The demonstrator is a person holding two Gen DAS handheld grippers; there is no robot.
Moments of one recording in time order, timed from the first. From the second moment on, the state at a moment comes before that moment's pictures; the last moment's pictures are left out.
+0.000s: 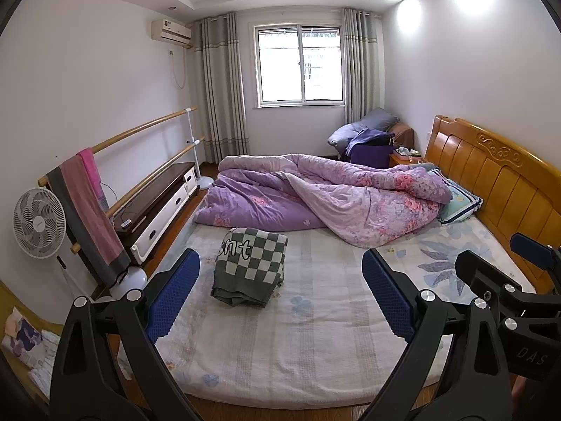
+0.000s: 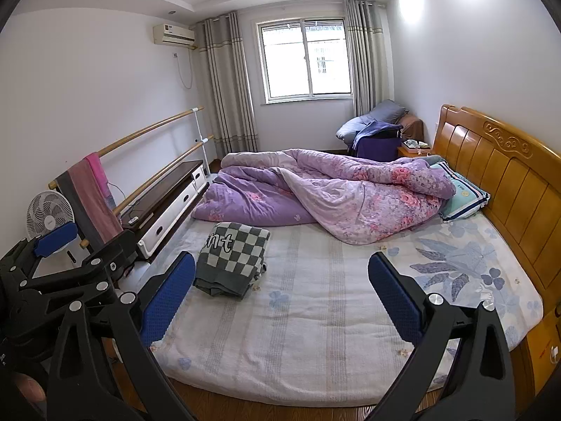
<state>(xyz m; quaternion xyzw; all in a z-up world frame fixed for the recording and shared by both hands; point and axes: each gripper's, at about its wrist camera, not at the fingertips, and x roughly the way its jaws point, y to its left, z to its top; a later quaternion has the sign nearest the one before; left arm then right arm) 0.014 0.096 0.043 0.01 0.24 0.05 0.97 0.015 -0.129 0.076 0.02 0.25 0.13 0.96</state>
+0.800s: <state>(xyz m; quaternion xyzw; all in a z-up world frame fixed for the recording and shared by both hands) 0.019 0.096 0.046 0.01 0.24 0.07 0.97 0.022 -0.128 0.077 0.02 0.25 0.13 0.96</state>
